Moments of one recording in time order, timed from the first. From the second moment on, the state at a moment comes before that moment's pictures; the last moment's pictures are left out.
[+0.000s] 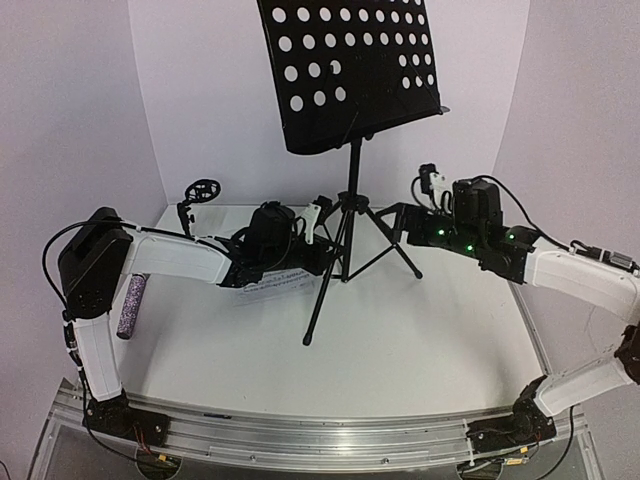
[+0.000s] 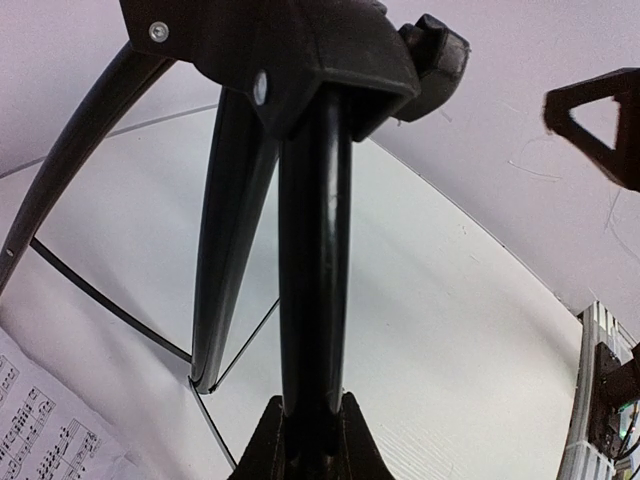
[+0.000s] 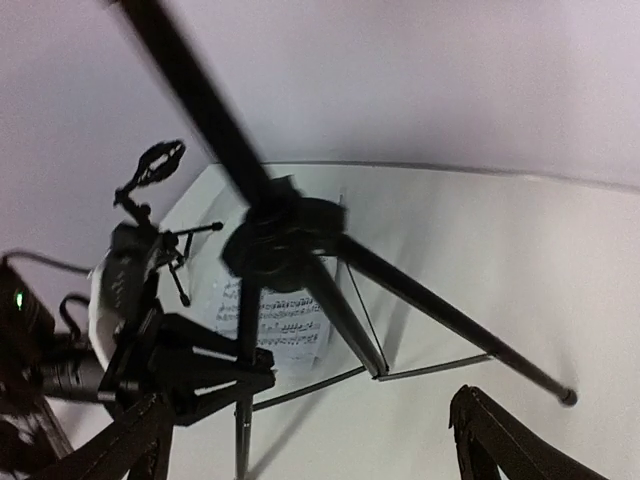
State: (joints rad) left arm -0.87 1.90 1.24 0.35 0.16 -0.29; right arm 0.66 1.31 1.02 -0.05 0.01 0.42
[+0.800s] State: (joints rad) left arm -0.87 1.91 1.24 0.34 0.16 -0.29; right arm 0.57 1.63 1.02 0.46 -0.22 1.42
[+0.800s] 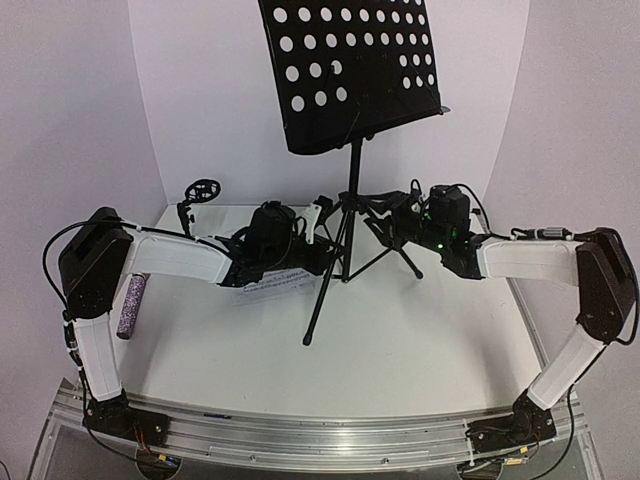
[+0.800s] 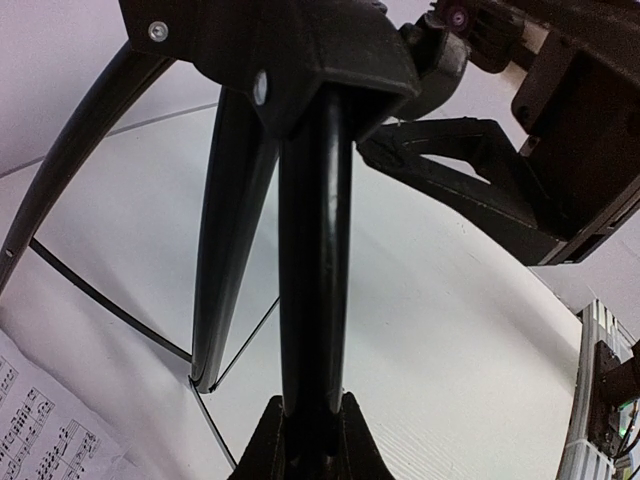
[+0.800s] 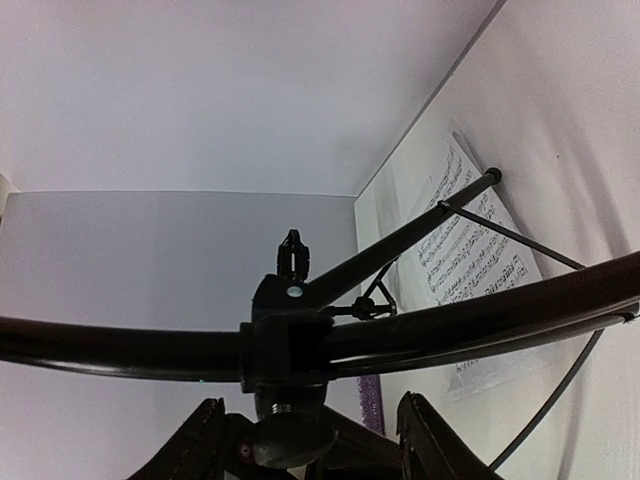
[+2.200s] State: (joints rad) left arm -0.87 1.92 1.27 0.32 0.19 -0.25; right arm 0.67 1.61 1.28 -0.10 0.03 0.35
